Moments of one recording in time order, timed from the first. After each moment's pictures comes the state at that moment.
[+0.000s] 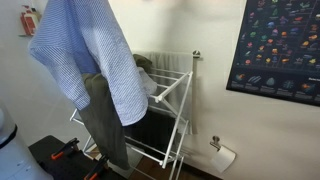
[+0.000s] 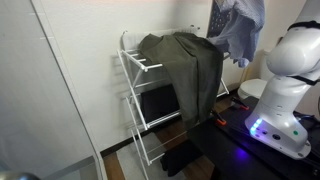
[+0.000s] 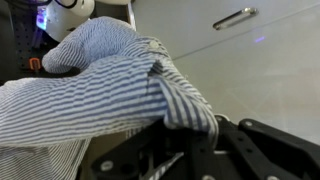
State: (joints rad) arm -0.14 -0.03 -0.37 -1.18 0.67 0.61 0.00
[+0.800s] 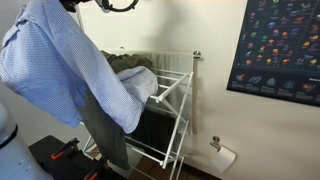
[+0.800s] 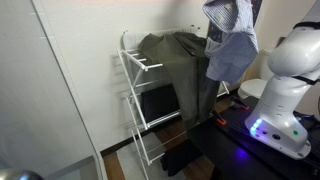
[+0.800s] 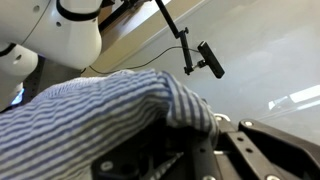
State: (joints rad) arm -0.09 -0.18 -0.16 -1.83 0.73 0.59 -0.18
